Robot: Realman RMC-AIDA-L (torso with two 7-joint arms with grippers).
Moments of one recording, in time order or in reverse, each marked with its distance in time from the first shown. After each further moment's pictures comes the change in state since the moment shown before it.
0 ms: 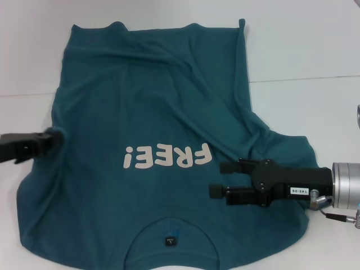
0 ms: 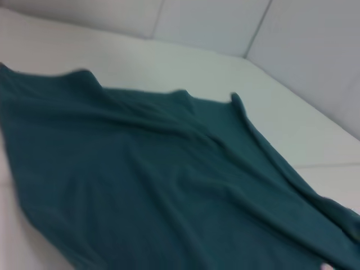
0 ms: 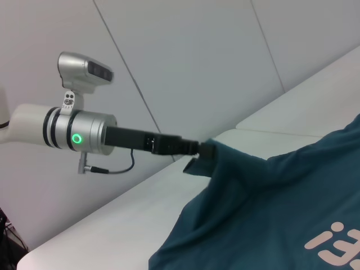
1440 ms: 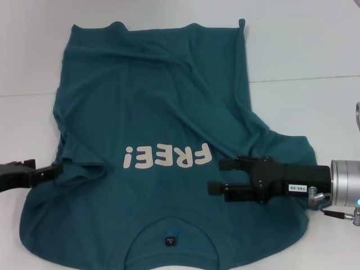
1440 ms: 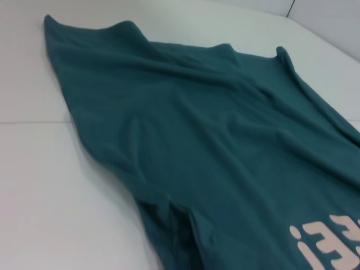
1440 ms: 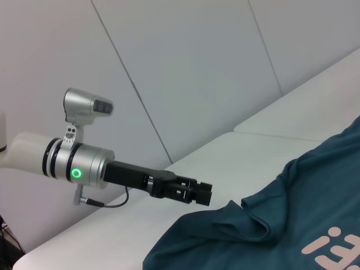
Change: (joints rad) left arm 0.064 -0.008 0.015 -0.071 0.041 -0.108 0.090; right arm 0.010 0.000 0.008 0.007 0.000 0.009 -0.008
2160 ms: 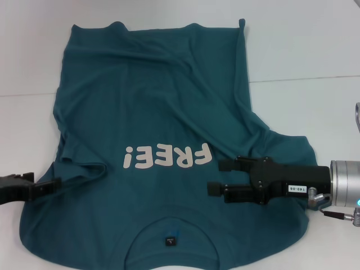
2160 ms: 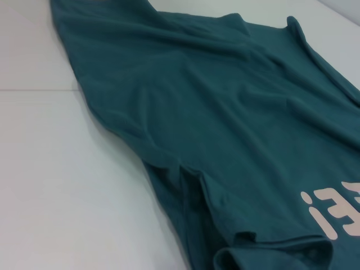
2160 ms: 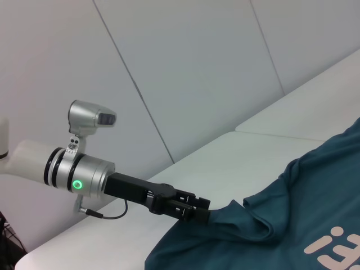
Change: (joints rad) left arm 0.009 -0.001 0.000 -0.023 0.049 -0.013 0.017; right arm 0.000 0.000 -0.003 0.001 0.000 -0.003 0.000
